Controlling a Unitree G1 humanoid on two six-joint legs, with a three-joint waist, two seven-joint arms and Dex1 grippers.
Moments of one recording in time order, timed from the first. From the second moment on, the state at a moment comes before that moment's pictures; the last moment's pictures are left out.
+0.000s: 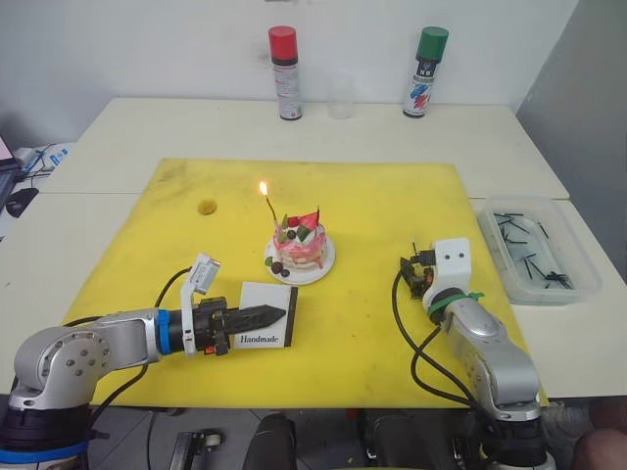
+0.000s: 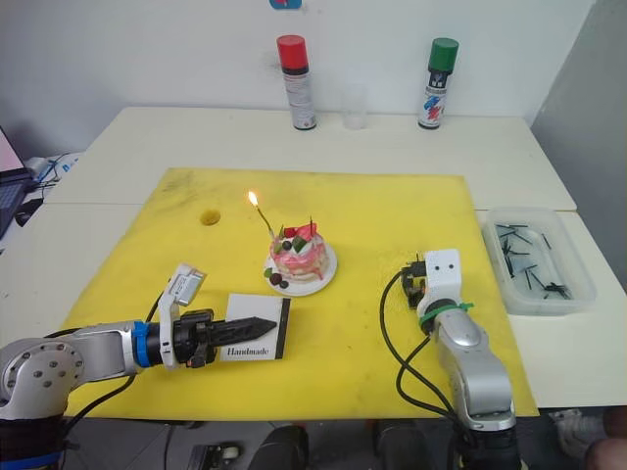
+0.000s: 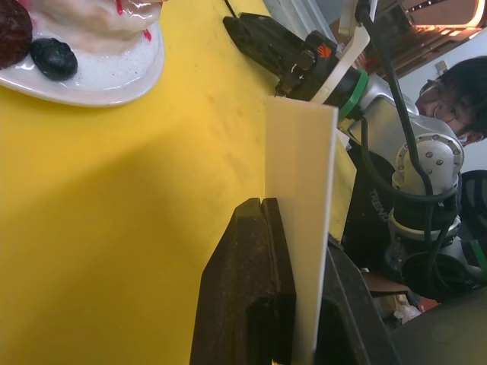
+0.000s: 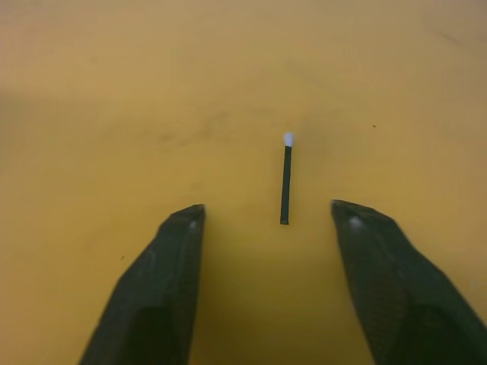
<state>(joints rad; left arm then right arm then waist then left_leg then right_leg) -0.12 0.78 0.23 -0.28 -1.17 1.19 -0.77 -0.16 -0.07 0.01 -0.43 0.06 0.80 0.06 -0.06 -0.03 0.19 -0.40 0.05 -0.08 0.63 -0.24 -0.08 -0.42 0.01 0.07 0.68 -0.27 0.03</state>
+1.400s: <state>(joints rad) -0.14 0.80 0.23 -0.27 -1.16 1.20 -0.80 -0.10 -0.63 0.28 -0.61 0.25 0.70 0.63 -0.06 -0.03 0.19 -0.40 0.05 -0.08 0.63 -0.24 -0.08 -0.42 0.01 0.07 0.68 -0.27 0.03</state>
